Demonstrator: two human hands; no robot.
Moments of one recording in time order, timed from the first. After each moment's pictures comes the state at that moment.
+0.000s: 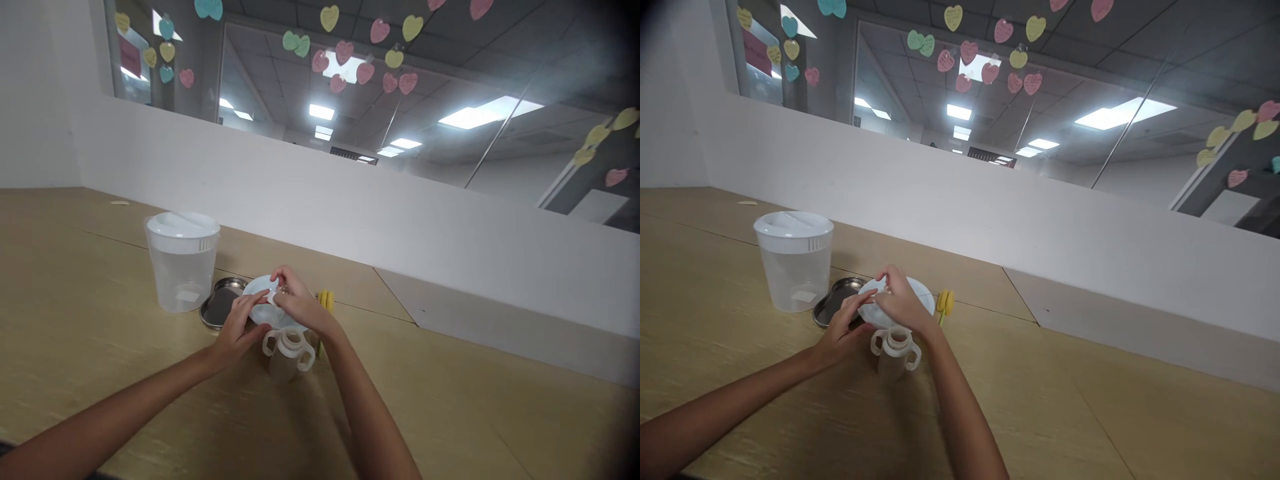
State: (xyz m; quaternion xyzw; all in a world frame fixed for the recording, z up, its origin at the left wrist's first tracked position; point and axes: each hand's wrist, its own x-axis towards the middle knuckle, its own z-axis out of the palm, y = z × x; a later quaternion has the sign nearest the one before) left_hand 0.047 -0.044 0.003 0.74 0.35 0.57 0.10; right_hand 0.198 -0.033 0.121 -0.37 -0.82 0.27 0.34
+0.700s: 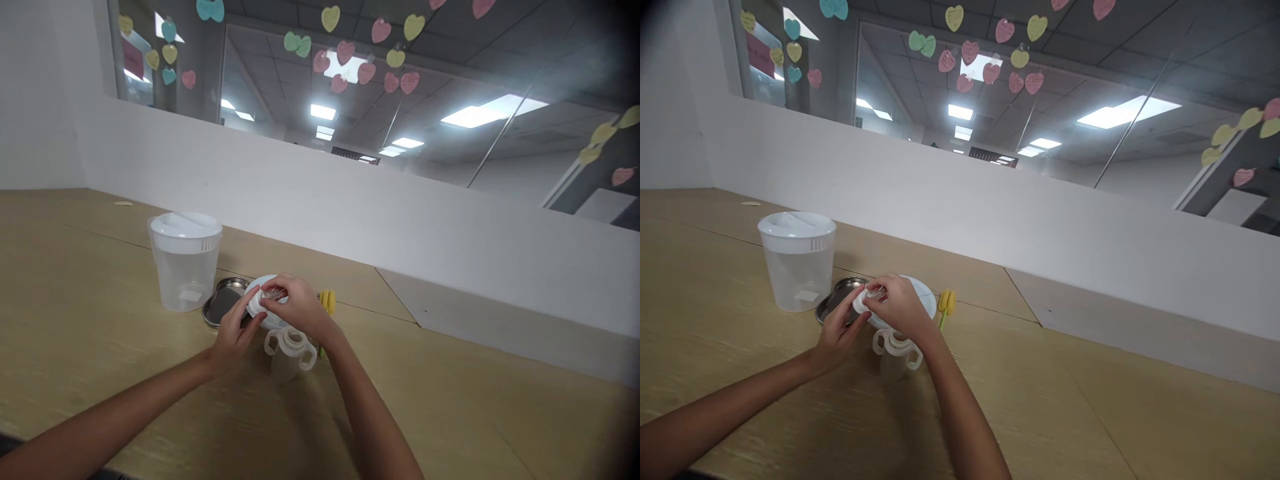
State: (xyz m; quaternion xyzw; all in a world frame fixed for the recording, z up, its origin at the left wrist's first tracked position) left_hand 0.052 -0.047 -0.004 0.67 0.34 0.65 0.12; right_hand 0.189 -0.054 0.135 -0.38 -0.86 0.17 0.31
